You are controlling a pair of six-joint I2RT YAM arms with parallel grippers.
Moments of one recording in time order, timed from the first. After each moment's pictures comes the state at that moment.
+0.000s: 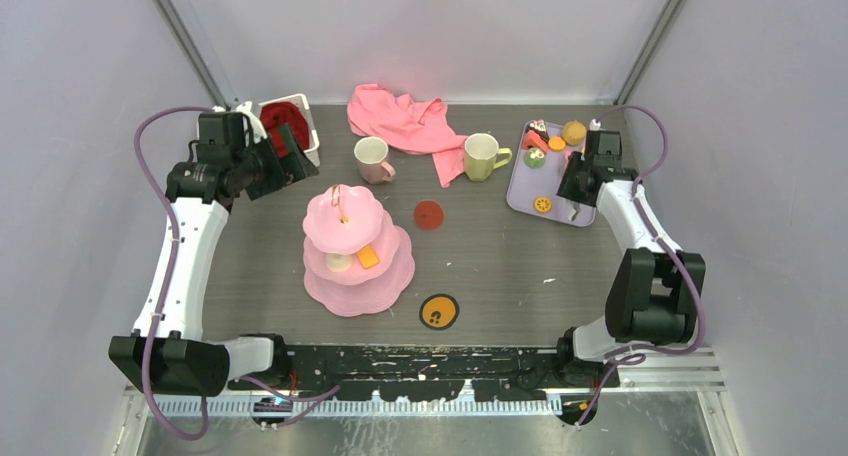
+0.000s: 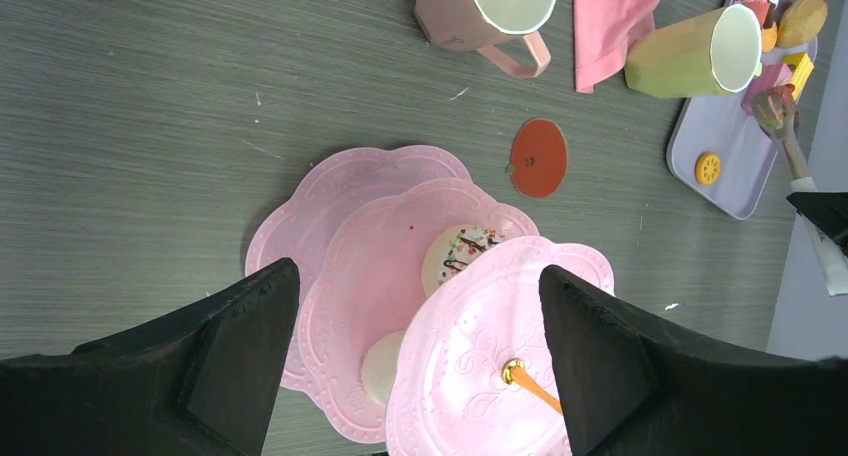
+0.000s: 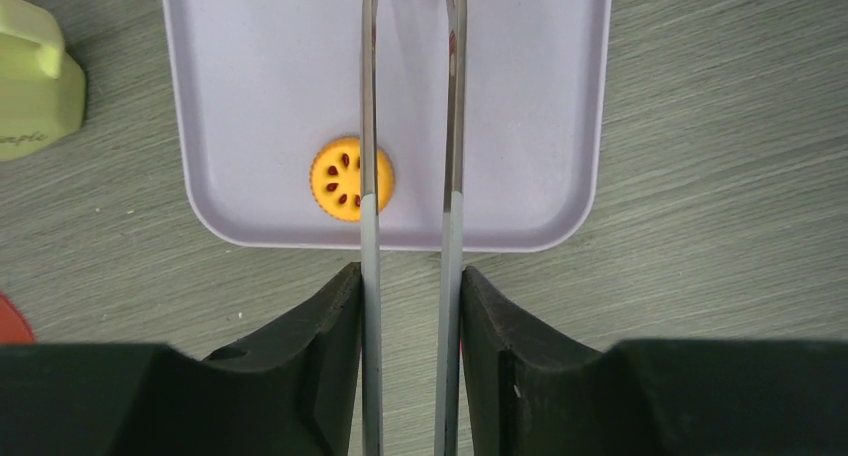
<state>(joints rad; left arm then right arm) -0.04 1.24 1.40 -0.89 0.21 -0.42 -0.10 1.50 1.09 -0.48 0.07 0.22</state>
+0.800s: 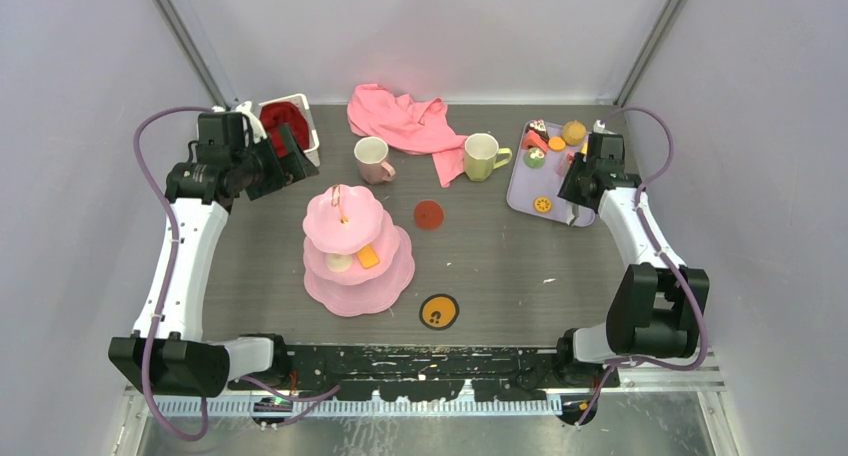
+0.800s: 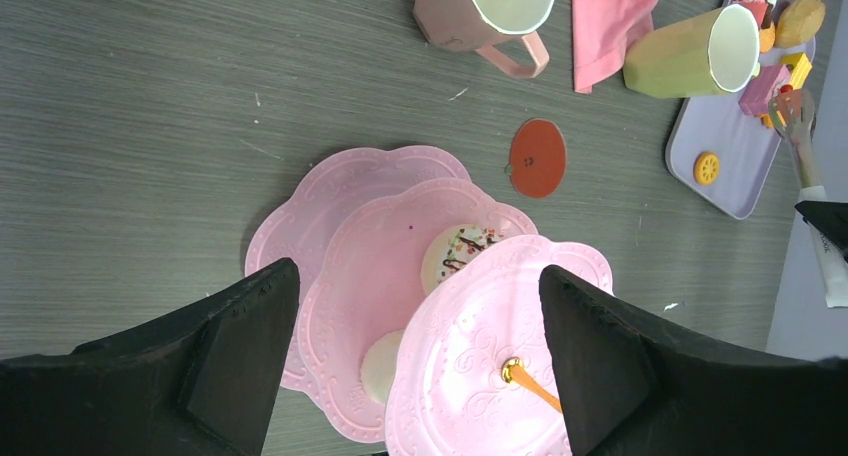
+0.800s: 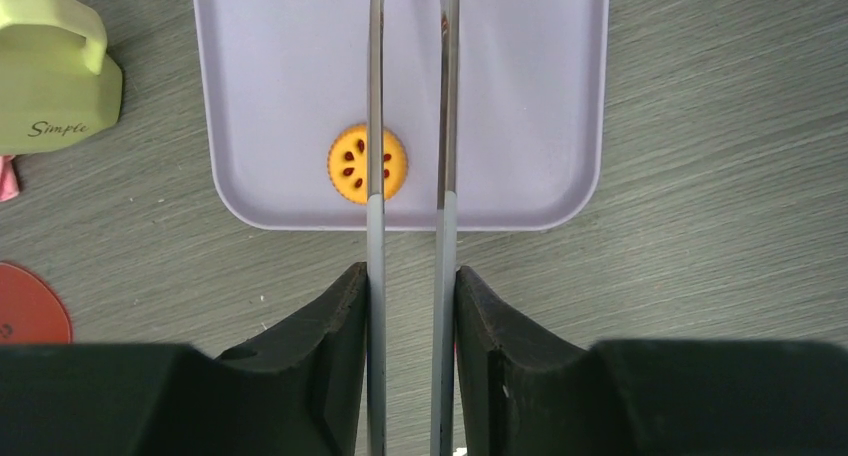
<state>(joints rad) -0.04 1.23 1.40 -0.89 0.21 -0.42 -0.10 1.40 1.05 -0.49 0.07 0.27</state>
